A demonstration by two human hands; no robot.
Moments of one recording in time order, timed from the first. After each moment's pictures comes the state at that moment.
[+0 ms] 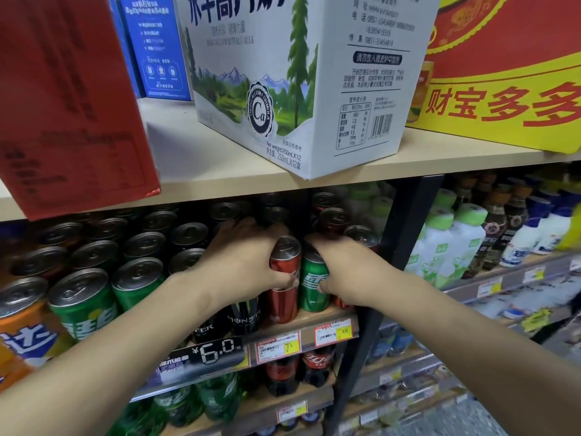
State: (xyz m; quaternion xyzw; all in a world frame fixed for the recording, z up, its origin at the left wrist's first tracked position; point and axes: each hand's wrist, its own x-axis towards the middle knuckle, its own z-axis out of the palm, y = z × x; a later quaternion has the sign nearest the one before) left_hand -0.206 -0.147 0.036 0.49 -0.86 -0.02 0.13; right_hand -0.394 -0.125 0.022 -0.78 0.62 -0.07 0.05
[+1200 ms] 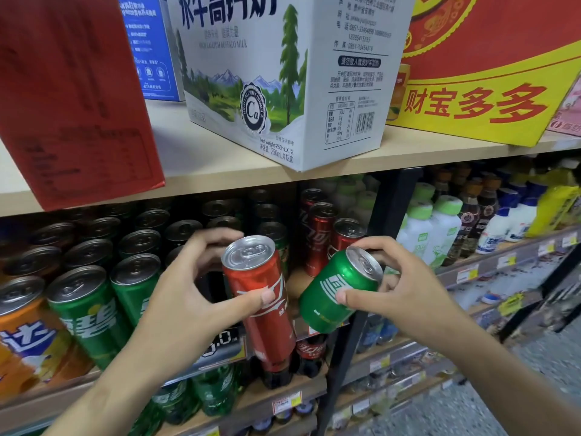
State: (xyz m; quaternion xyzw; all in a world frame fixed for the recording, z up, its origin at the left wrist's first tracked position) left_hand -0.157 -0.058 0.027 0.41 -0.71 -0.33 0.47; right_hand -0.424 -0.019 0.034 -0.58 0.58 -0.46 0.33
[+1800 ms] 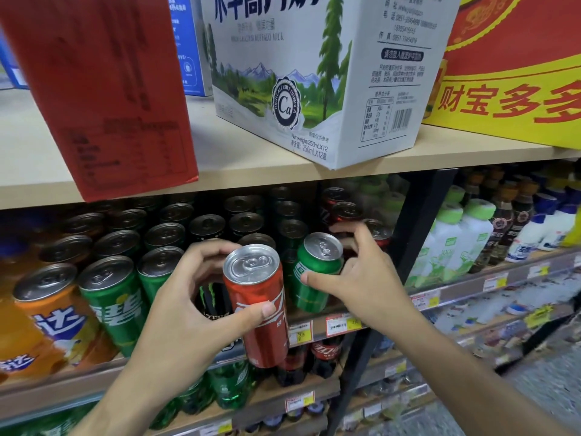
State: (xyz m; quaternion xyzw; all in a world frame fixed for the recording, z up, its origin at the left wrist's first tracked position) left_hand -0.138 -0.044 0.018 0.43 -0.68 -0.33 0.49; right_hand -0.375 -0.076 0.006 -0.61 0.61 -0.44 0.23
